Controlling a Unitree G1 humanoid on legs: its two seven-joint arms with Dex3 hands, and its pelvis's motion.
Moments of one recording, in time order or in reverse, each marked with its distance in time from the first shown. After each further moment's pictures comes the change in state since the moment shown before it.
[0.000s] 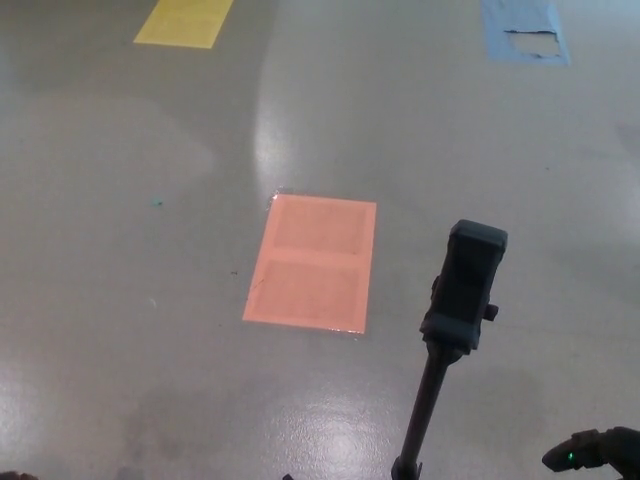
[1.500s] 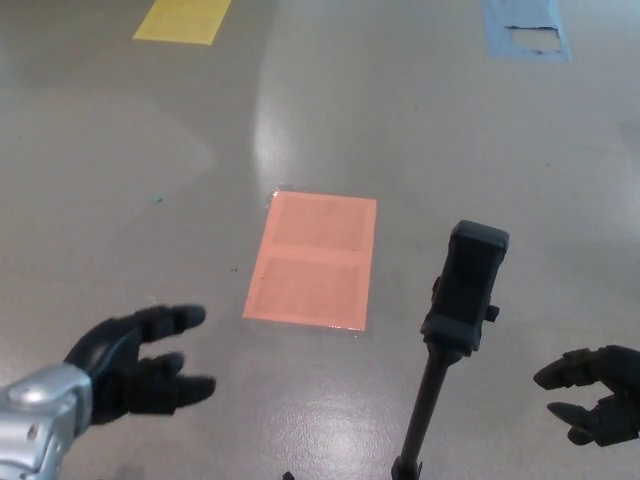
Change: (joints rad) left_arm 0.013 -0.192 0.442 -0.553 -0.410 0.312 -0.124; right_arm -0.182 -0.016 0.017 0.023 -0.002 0.017 0.030
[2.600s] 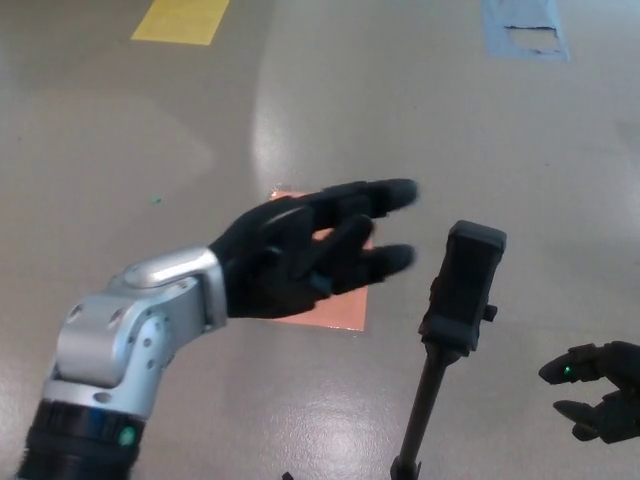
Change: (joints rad) left_arm -0.162 -0.208 0.048 -0.526 -0.255 0.402 -0.240; right_arm -0.001 -0.016 -0.001 -0.004 0.005 -0.003 0.000
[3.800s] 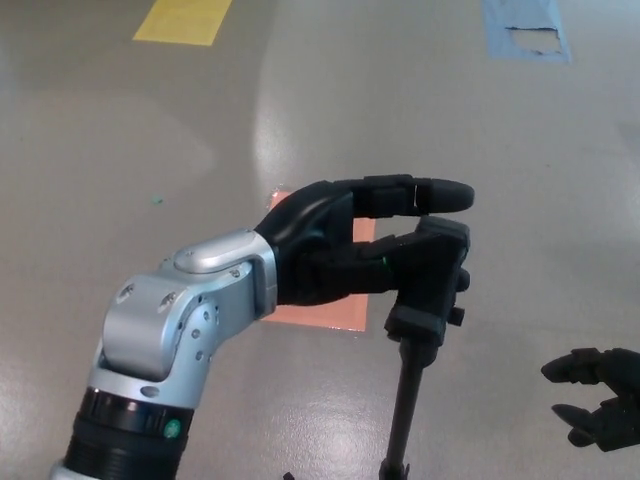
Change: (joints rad) left_arm -0.067 -0.110 -0.060 -0.101 0.041 0.162 0.169; right_arm 0.023 0.008 -0.022 -0.015 0.025 0.003 -0.007
